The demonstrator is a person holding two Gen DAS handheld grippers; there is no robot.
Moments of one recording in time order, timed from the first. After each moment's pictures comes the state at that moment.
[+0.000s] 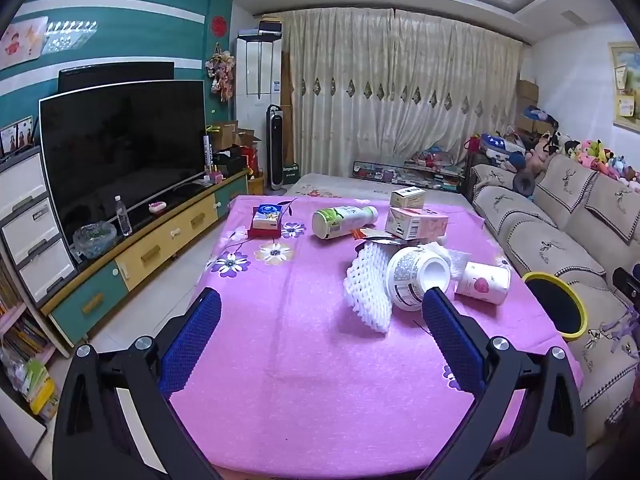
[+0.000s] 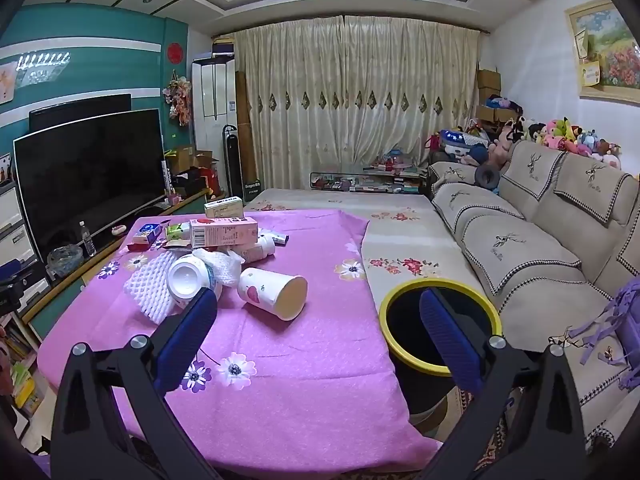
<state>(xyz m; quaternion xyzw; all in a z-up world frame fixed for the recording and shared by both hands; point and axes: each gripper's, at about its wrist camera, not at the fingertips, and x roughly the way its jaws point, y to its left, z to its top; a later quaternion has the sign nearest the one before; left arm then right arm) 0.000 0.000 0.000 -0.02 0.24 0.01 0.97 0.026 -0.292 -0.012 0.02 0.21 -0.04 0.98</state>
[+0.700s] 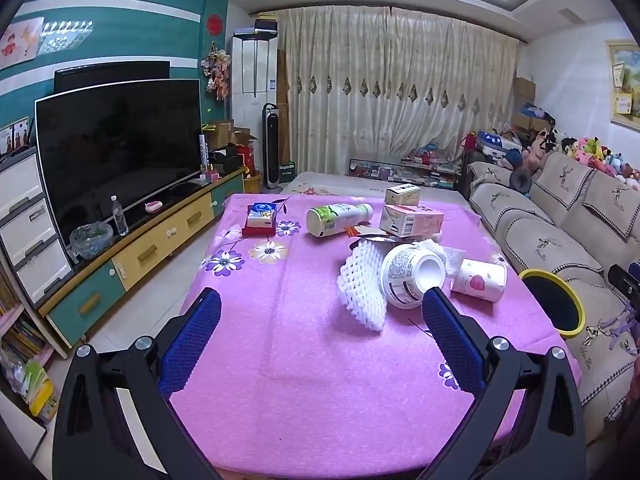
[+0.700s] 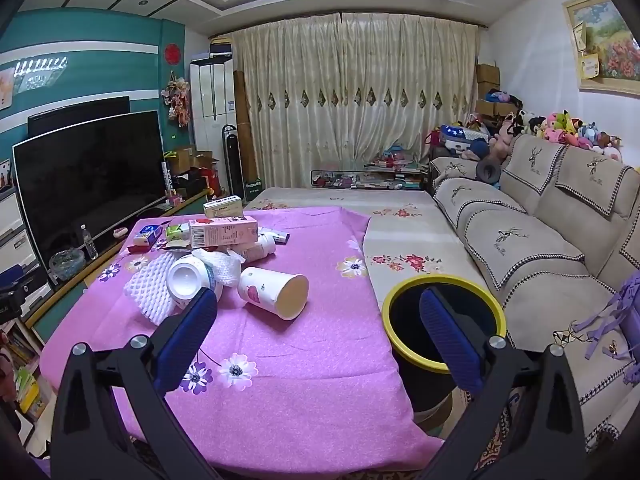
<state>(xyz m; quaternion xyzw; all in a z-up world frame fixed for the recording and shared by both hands) 0.002 -0.006 -0.003 -0.01 0.24 0.00 0.97 0.031 -0.296 -0.016 0.03 0.22 -0.04 0.97</state>
